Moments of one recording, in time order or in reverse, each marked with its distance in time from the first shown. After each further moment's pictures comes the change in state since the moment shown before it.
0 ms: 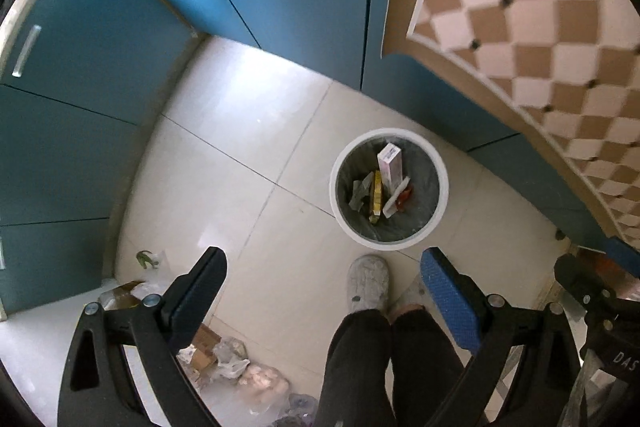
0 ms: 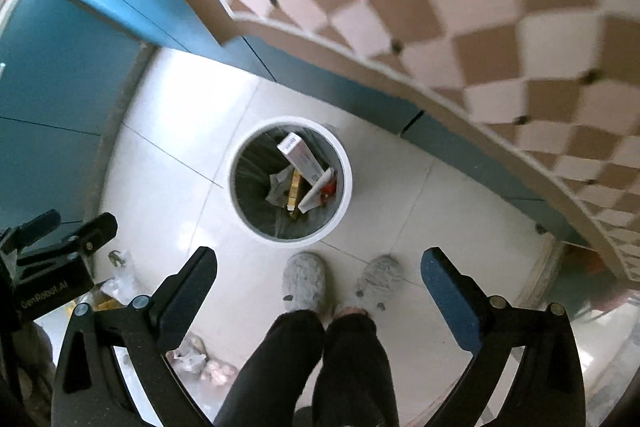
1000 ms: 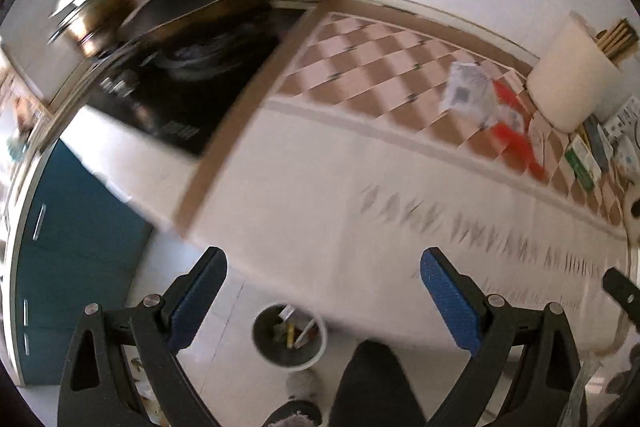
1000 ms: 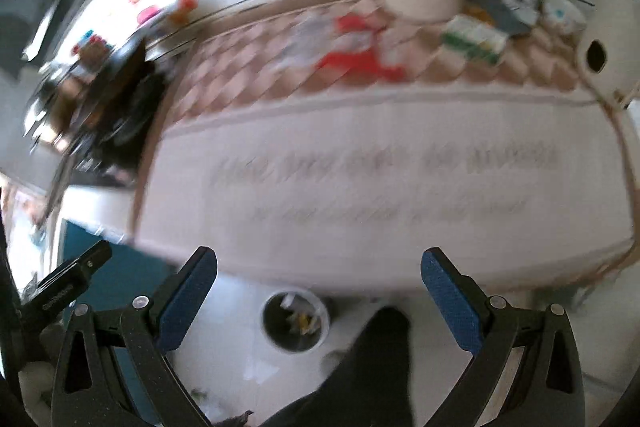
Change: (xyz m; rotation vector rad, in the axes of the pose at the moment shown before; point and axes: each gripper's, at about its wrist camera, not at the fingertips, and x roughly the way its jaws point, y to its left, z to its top) left arm -0.272 -0.237 0.199 0.128 -0.368 -0.081; right arm -0.358 -0.243 0.088 0.425 -0.409 0.067
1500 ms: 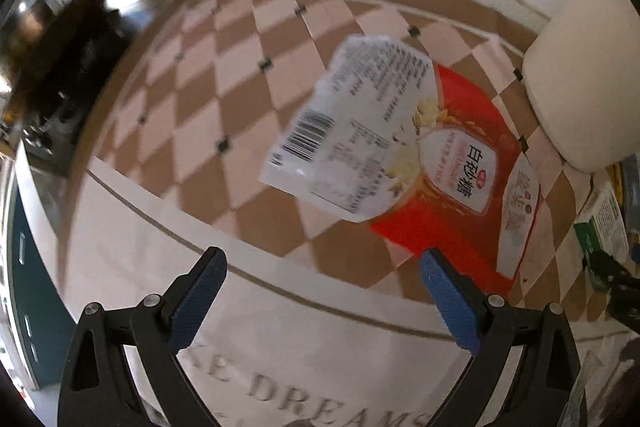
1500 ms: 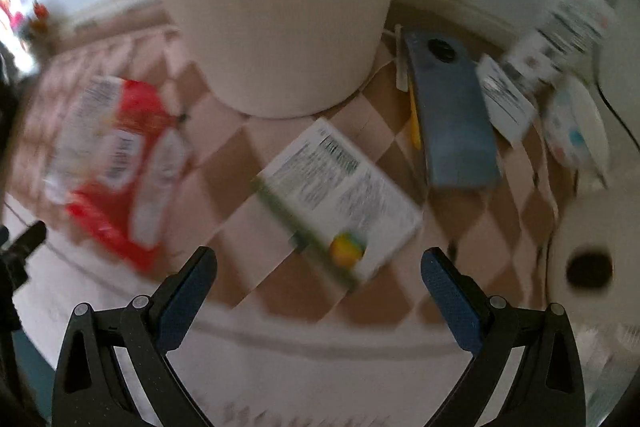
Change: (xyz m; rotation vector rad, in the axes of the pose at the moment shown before) left arm 0.136 -0.185 0.103 0.013 0.190 0.033; right arm 0.166 -0.159 0.248 -0.216 0.165 -0.265
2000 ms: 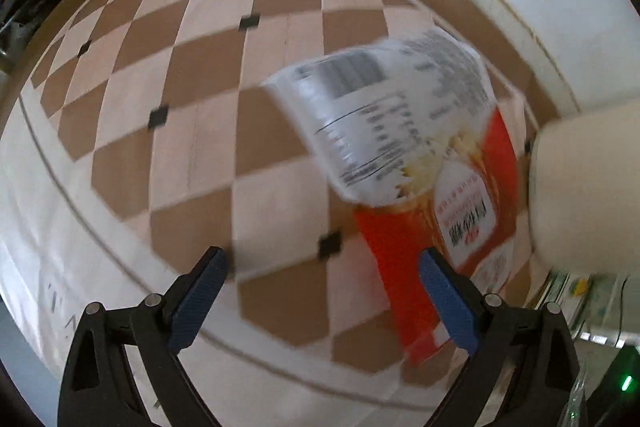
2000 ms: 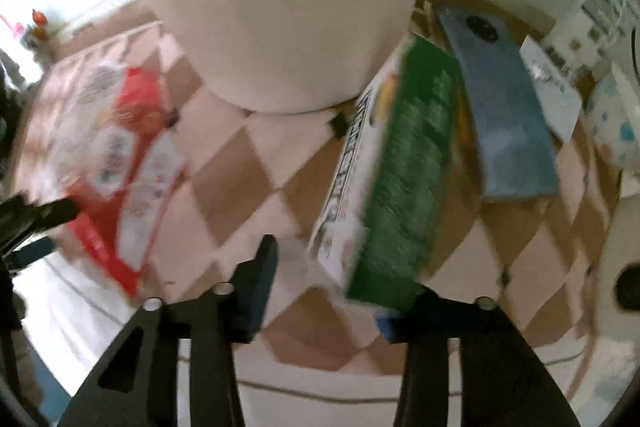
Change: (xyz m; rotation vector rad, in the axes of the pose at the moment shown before) left arm 0.042 0.028 0.031 -0.302 0.085 -0.232; right arm 0.025 0.005 -0.003 0.077 -0.027 0.121
